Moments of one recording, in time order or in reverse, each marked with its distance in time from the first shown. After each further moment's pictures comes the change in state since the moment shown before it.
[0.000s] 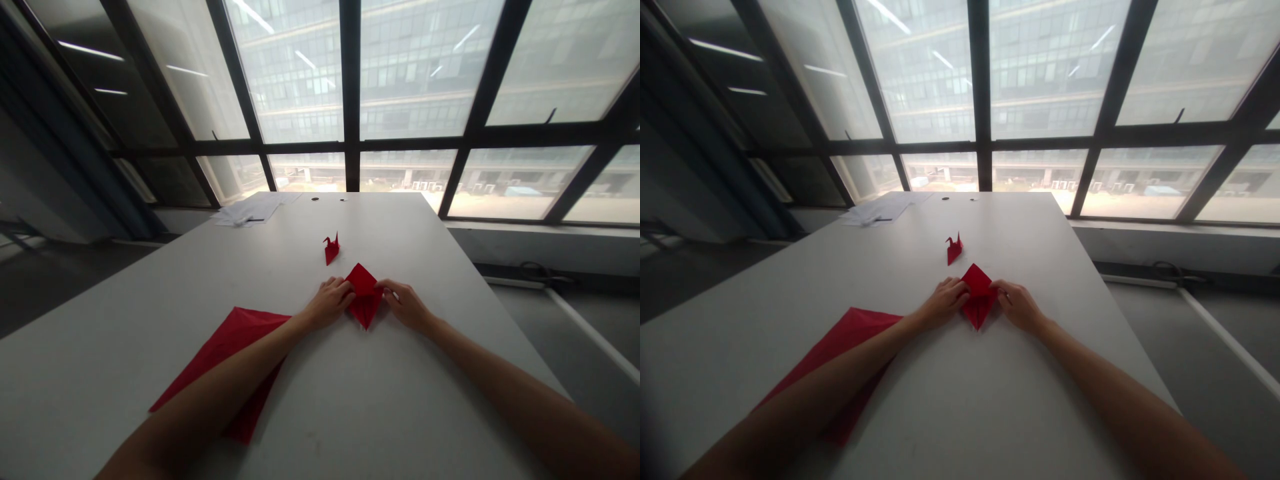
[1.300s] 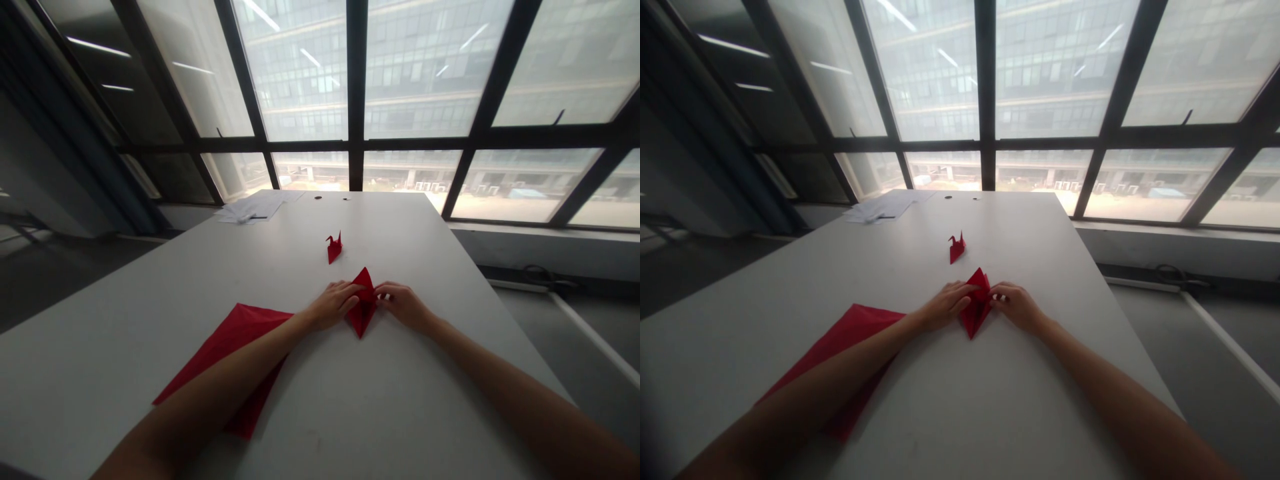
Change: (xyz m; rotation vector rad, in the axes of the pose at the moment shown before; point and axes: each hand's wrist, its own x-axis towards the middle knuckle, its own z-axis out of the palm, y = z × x) left_hand -0.005 0.002 -0.004 -0.137 -0.068 0.115; right_hand 0.002 0.000 0.001 0.096 -0.108 -0.040
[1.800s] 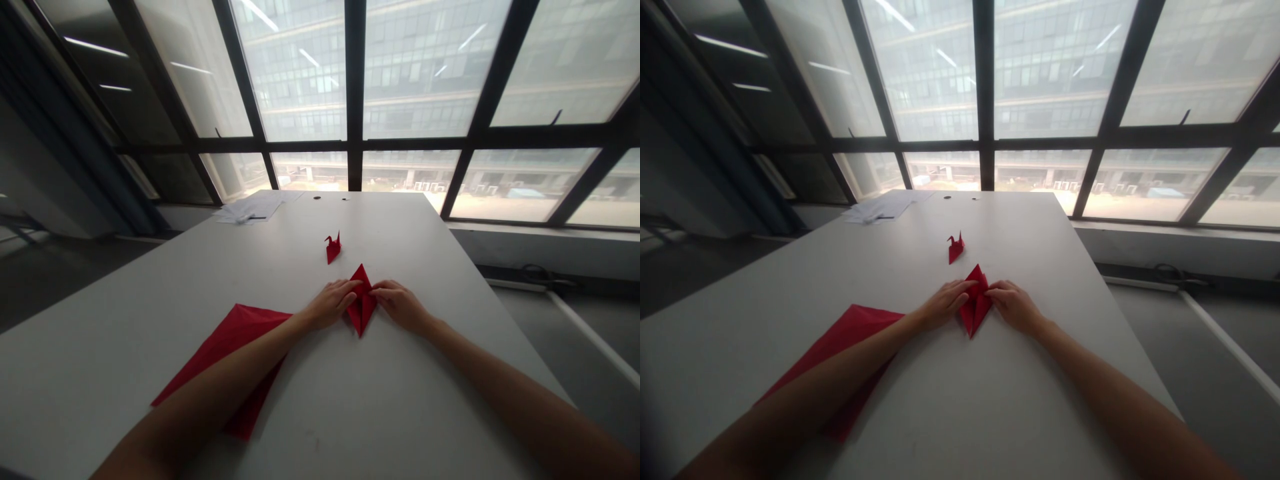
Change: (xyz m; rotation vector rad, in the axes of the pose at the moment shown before) left_hand 0.001 0.001 0.000 -0.038 0.033 -0.036; right_hand -0.002 0.001 0.003 -0.195 0.021 -0.102
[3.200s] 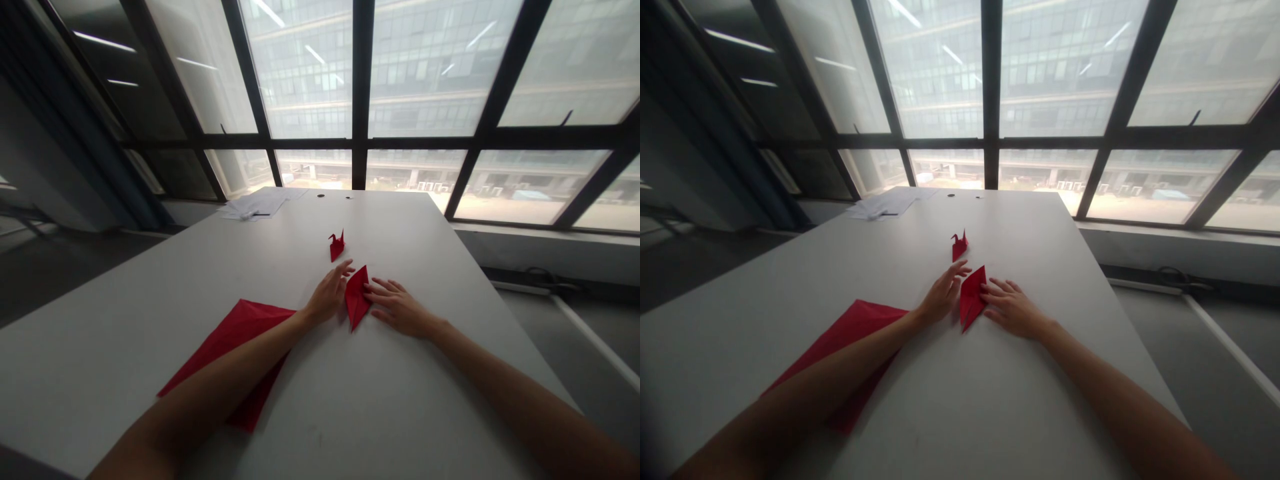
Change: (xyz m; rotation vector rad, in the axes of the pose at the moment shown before) left_hand 0.000 -0.011 0.008 -0.231 0.375 -0.020; right_hand 0.001 -0.016 -0.008 -0.291 -0.326 -0.090
